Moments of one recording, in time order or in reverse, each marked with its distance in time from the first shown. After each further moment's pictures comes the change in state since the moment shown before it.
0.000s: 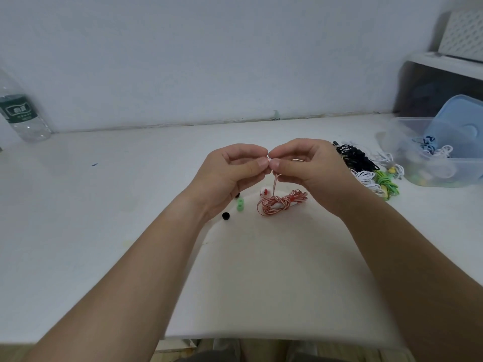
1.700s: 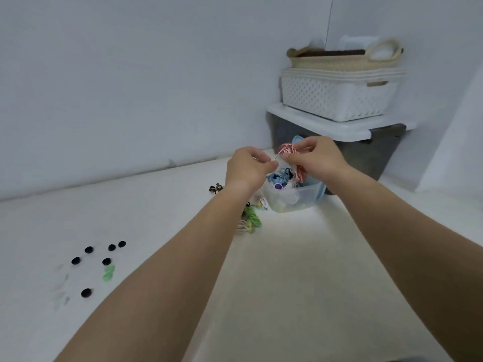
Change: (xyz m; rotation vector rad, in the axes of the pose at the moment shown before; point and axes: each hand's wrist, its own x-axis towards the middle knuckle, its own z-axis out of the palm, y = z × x) left_hand 0.135 -0.036 0.252 0.621 0.094 0.114; right_hand -0.021 -0.047 -0.251 -0.549 0.650 0.090
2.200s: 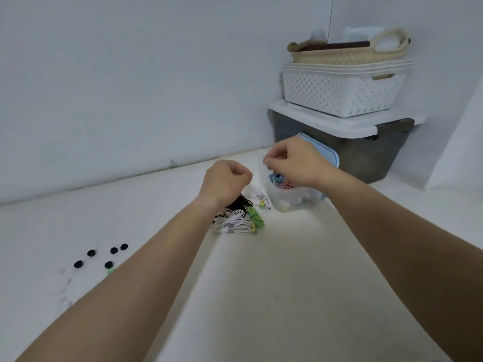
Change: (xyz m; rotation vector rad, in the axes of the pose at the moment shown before) left_hand -0.003 -0.028 -0.040 0.235 -0.072 0.047; right_hand -0.010 -0.022 0.022 -0.304 -0.227 -0.230
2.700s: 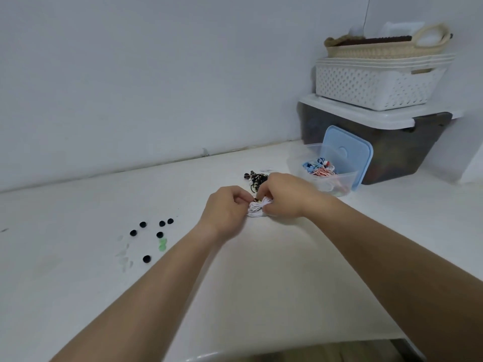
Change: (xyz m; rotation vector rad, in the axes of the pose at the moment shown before) left_hand -0.078 -0.069 -0.041 0.050 -0.014 -0.040; right_hand -0.036 -0.037 0.088 -0.487 -0.336 -0.176
